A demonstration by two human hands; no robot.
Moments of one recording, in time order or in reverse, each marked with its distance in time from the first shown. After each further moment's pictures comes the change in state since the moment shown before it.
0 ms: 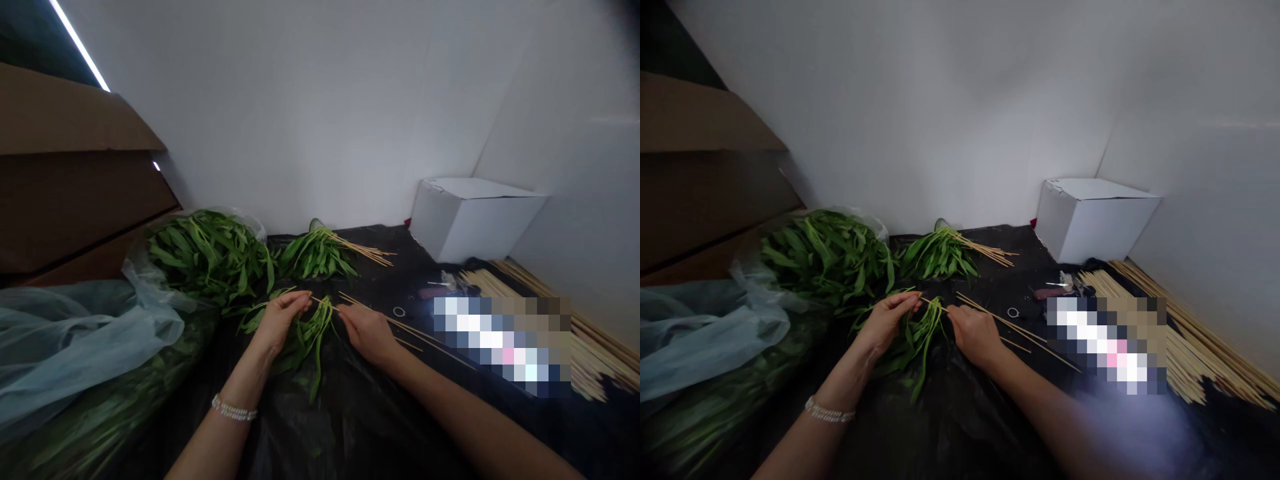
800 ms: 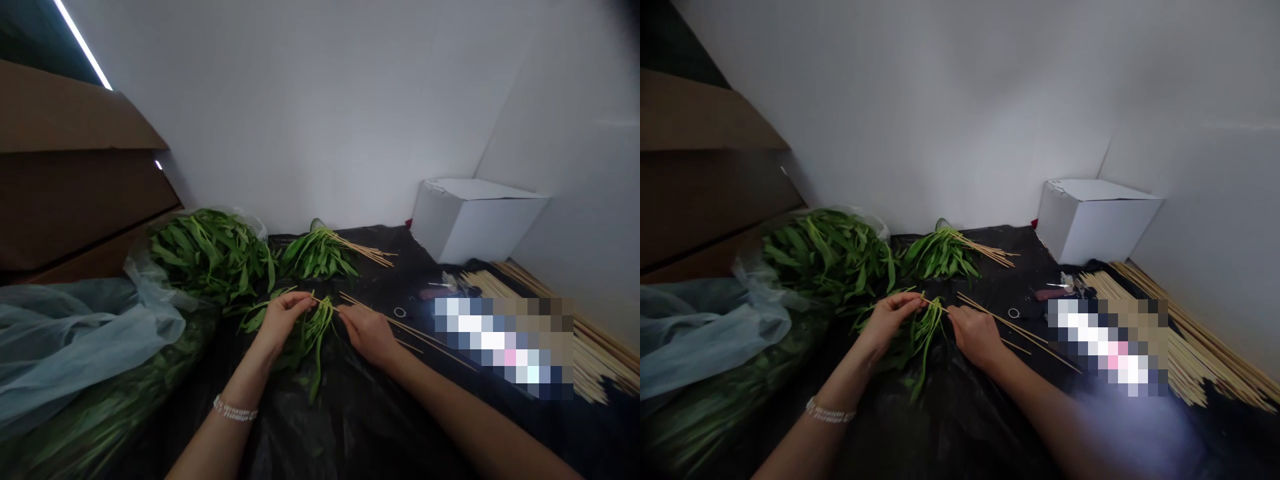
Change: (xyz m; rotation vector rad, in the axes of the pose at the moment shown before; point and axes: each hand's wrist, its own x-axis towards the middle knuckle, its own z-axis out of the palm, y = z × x) left_hand -0.005 0.006 0.005 0.167 -0.020 0.086; right_hand 0.000 -0.001 -0.001 0.021 -0.008 -0.016
